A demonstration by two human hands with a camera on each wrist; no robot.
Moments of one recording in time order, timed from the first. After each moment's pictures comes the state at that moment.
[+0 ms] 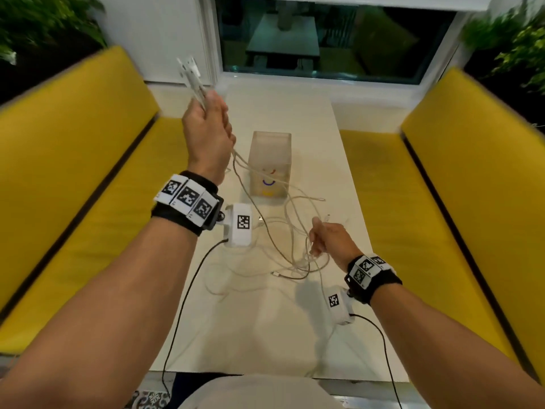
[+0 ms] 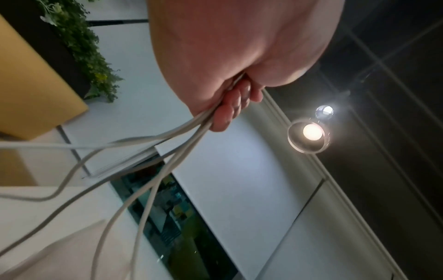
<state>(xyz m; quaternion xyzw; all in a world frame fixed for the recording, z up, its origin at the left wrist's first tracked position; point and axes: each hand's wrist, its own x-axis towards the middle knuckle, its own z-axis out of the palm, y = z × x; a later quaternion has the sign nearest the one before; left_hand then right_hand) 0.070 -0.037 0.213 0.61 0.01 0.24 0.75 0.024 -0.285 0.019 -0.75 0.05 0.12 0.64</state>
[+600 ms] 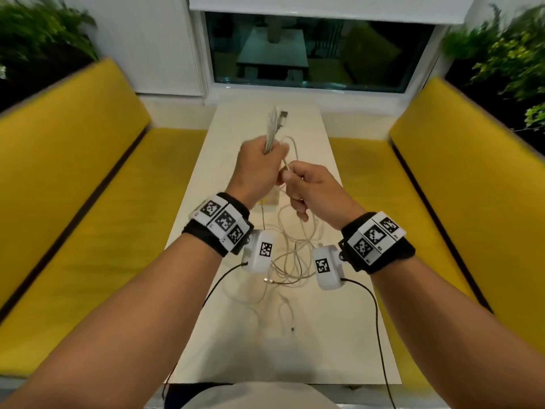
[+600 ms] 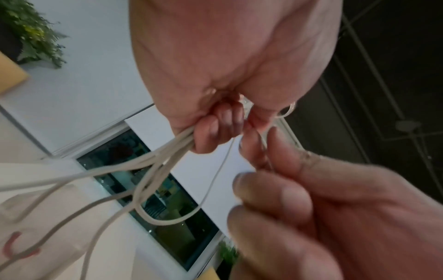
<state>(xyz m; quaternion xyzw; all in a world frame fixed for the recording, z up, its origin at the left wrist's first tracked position) 0.052 -0.102 0.197 0.75 -0.06 0.08 0.66 0.025 -0.248 0.176 -0.74 -0.18 0.07 0.64</state>
